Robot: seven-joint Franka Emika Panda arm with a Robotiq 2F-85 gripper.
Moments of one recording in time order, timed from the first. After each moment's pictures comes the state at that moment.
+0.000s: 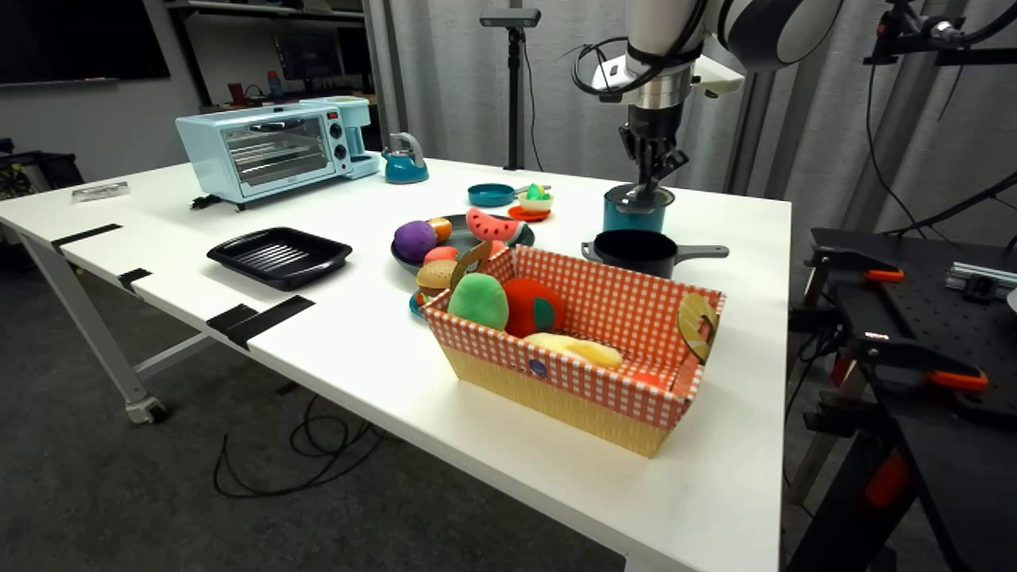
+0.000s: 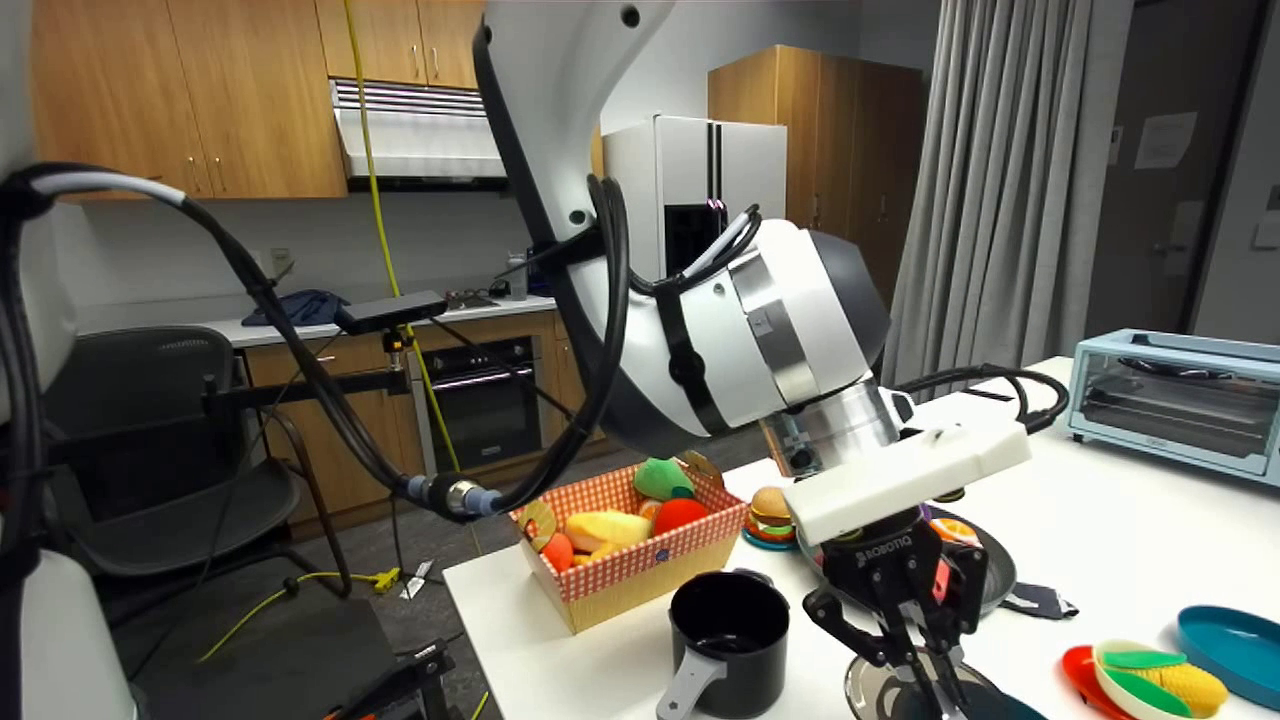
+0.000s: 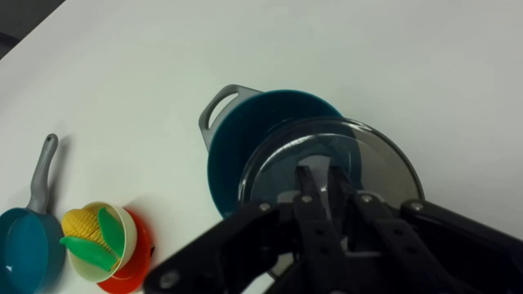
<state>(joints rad) -0.17 0.28 -0.16 -2.40 -1.09 2.66 -0.24</state>
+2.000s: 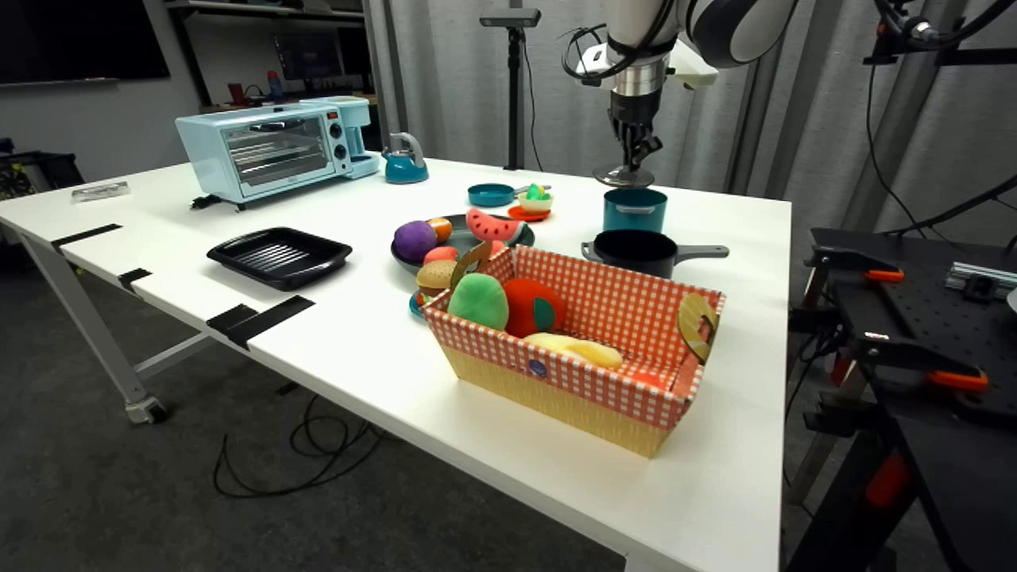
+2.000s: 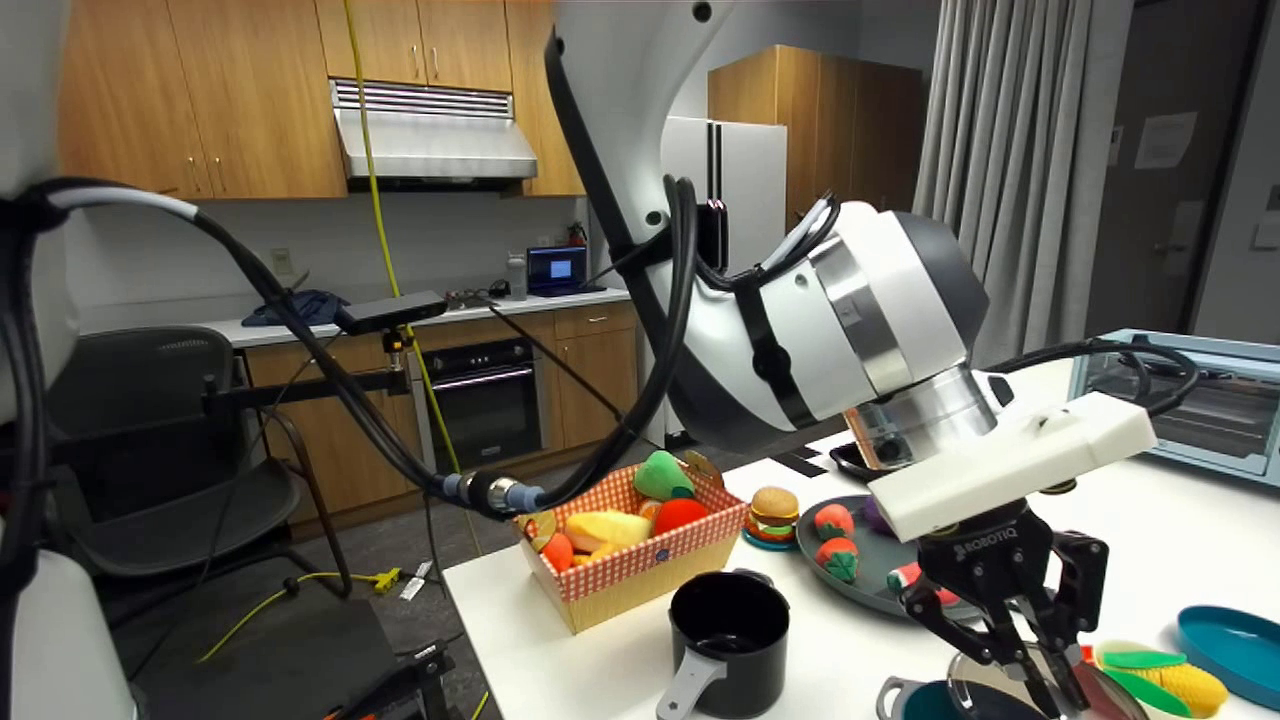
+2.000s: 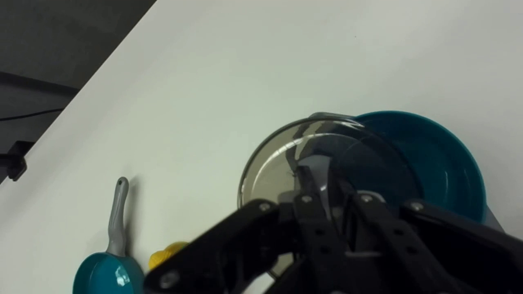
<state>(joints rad) -0.18 0.35 -0.22 -2.26 -1.05 2.65 -0.20</state>
